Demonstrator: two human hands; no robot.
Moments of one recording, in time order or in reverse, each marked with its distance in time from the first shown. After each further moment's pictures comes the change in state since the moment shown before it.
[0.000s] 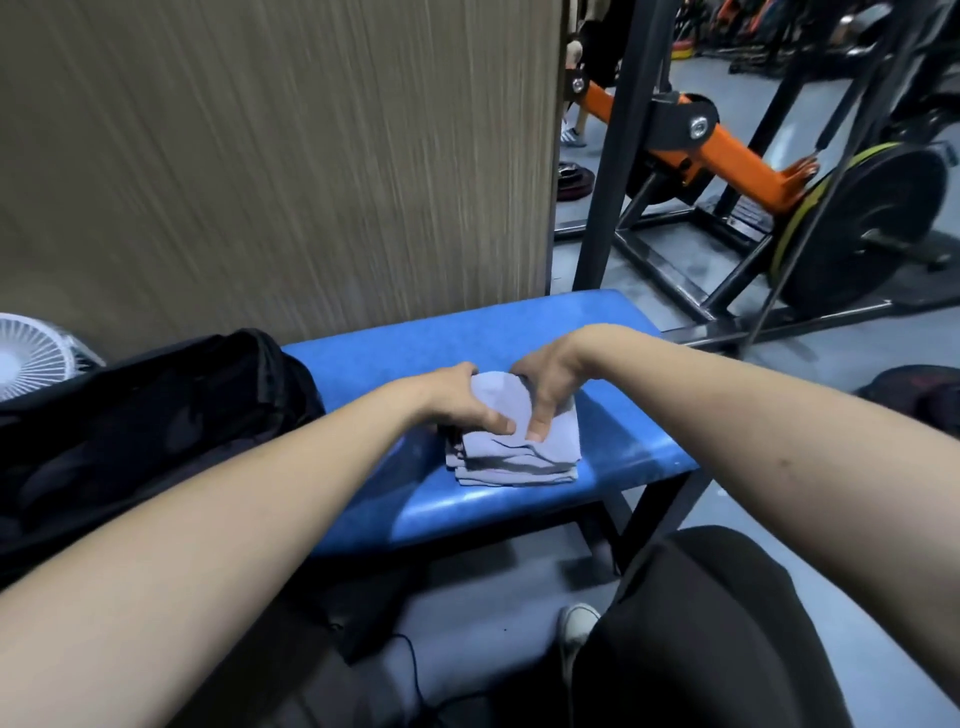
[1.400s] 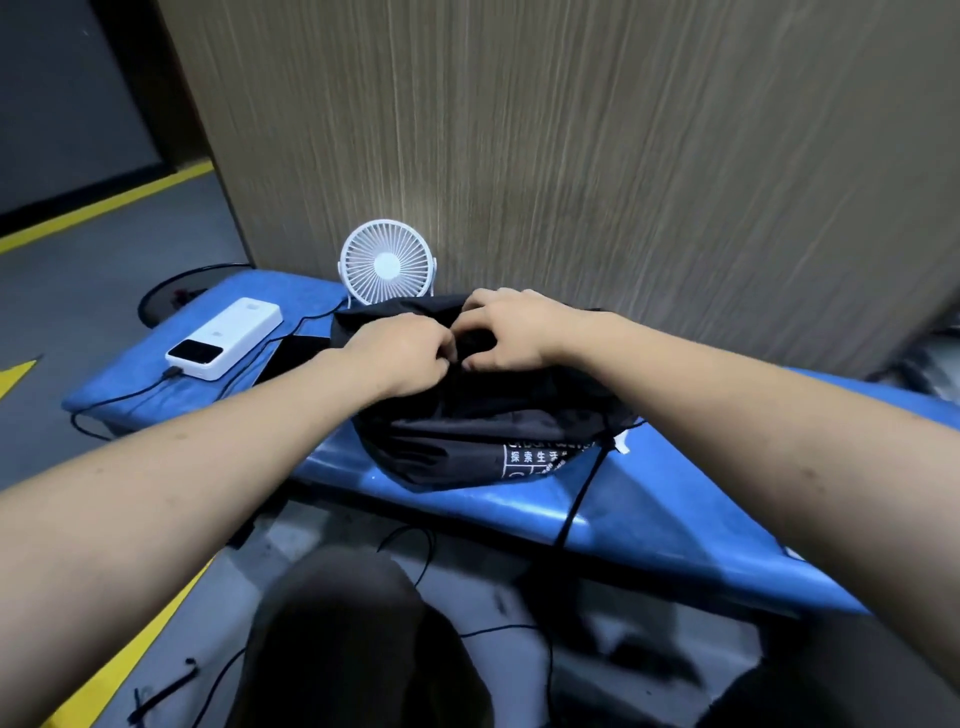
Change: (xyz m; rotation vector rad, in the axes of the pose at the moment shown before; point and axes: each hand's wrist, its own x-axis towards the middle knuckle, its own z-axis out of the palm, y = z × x) left_hand -0.192 -0.298 -0.106 0.352 0.562 -0.197; right_hand 0.090 -0.365 -0.047 -0.464 0.553 -0.637
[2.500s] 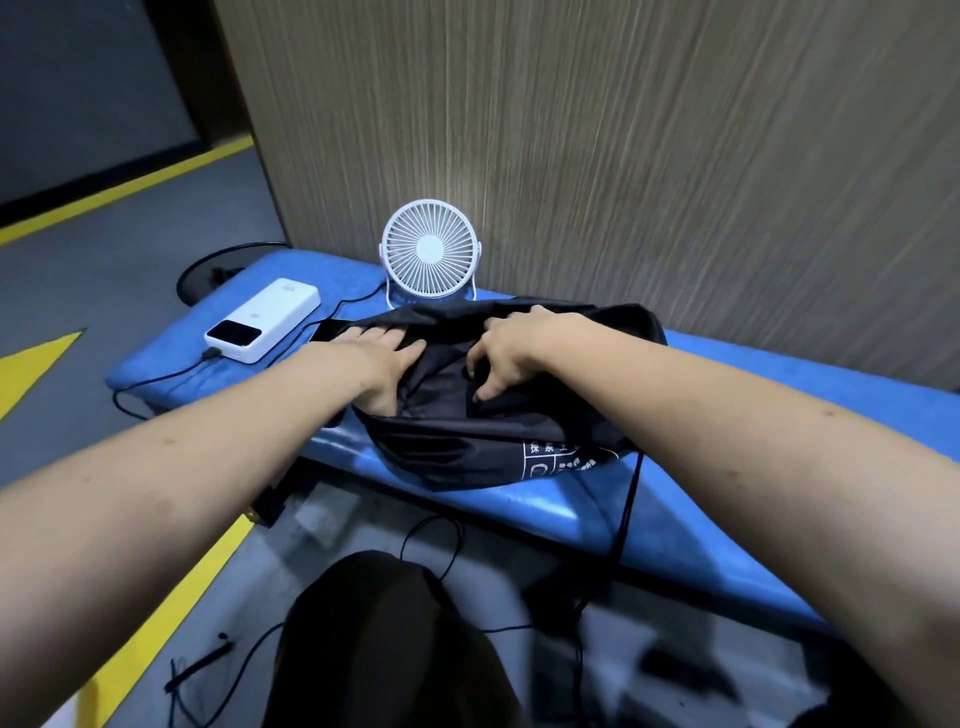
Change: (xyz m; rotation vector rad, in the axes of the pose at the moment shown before) left_hand -0.008 -0.073 0.030 0.356 -0.491 -0.190; right_hand 0.059 -0.040 0.025 -0.158 -0.359 0.095
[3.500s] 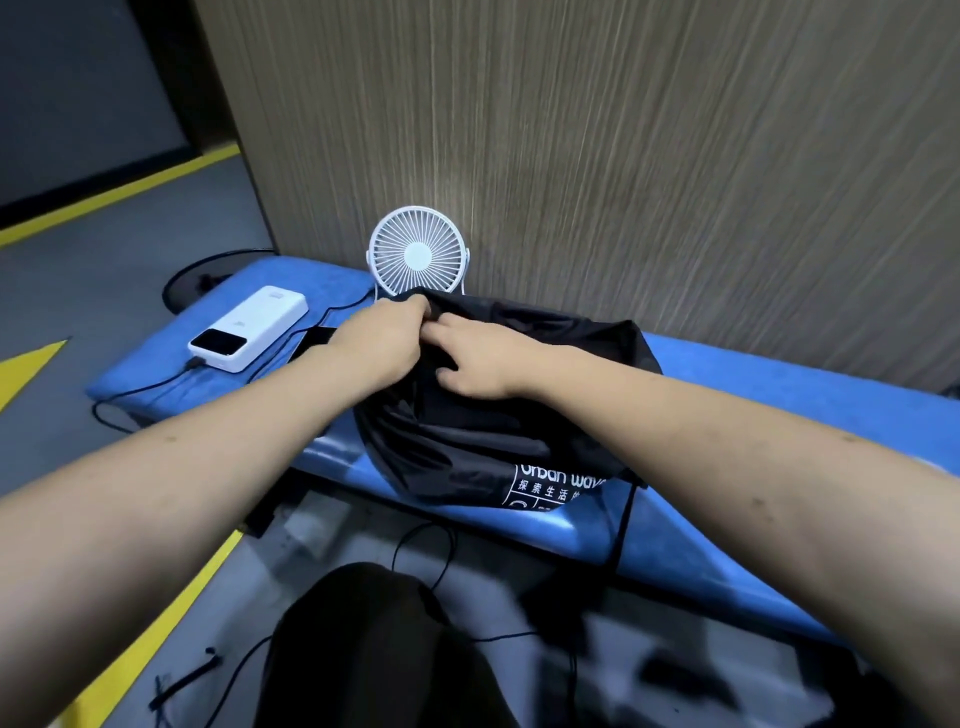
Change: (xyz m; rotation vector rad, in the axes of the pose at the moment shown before) left_hand 0.005 0.014 -0.020 -0.508 0.539 -0.034; right_hand -0.003 -0.015 0.010 0.313 0.383 -0.197
